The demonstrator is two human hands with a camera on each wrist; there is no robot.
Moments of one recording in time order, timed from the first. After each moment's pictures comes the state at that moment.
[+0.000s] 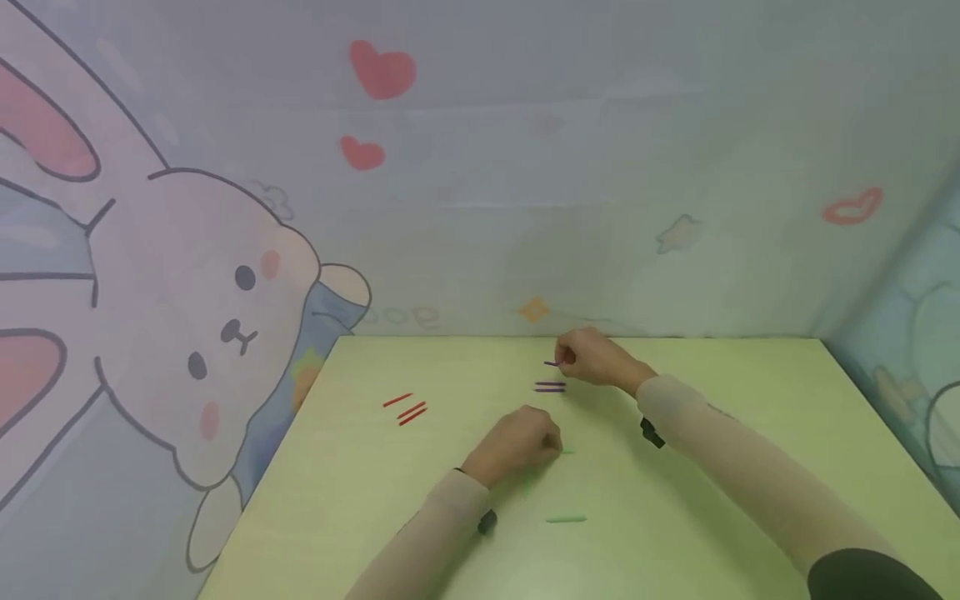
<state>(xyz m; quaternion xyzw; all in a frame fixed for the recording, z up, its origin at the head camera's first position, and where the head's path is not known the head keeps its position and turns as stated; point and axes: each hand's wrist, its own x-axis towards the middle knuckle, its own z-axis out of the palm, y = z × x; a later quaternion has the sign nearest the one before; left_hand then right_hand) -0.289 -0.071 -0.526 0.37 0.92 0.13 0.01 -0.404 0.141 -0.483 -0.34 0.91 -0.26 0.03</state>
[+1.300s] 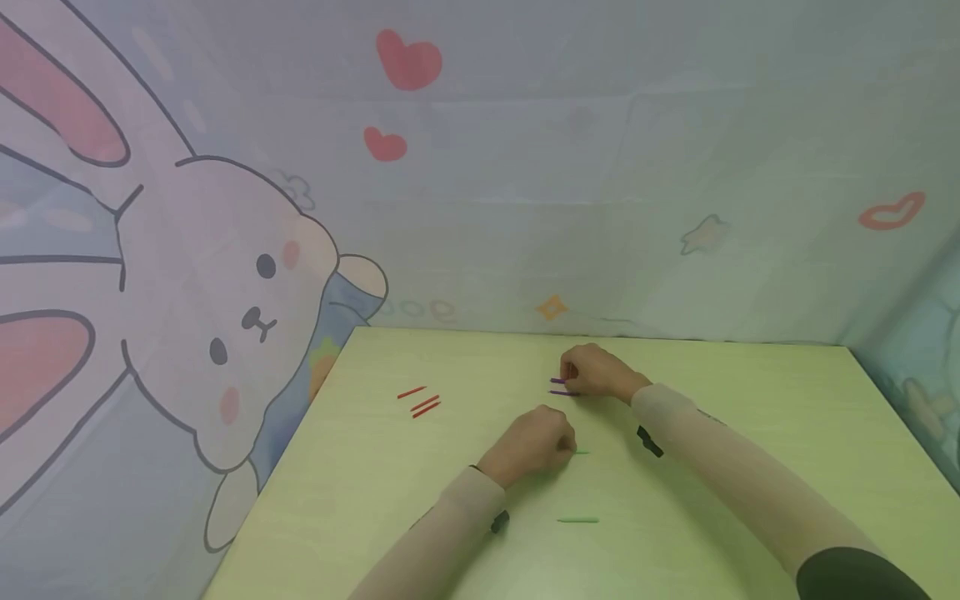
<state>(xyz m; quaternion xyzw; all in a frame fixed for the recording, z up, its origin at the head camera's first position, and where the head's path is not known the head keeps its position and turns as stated) -0.282 -0.069 -0.527 0.35 0.93 0.12 0.00 -0.412 0.116 -0.515 -0.33 0.92 -0.21 0.06</state>
